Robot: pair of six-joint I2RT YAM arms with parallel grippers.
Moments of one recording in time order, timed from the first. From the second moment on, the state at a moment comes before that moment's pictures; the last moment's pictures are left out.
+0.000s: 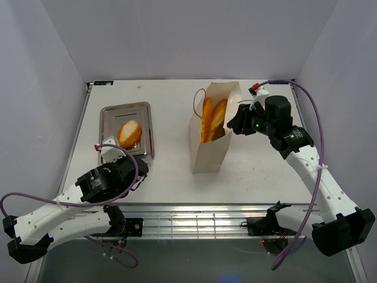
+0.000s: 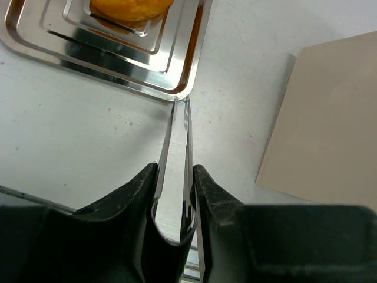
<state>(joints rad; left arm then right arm) -1.03 0.76 0.92 -1.14 -0.88 -1.29 0.38 1.11 1.14 -0.49 -0.28 0.23</state>
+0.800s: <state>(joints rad) -1.03 0.55 0.57 -0.96 -0.72 -1.61 0.38 1.11 1.11 -0.47 -0.30 0.23</state>
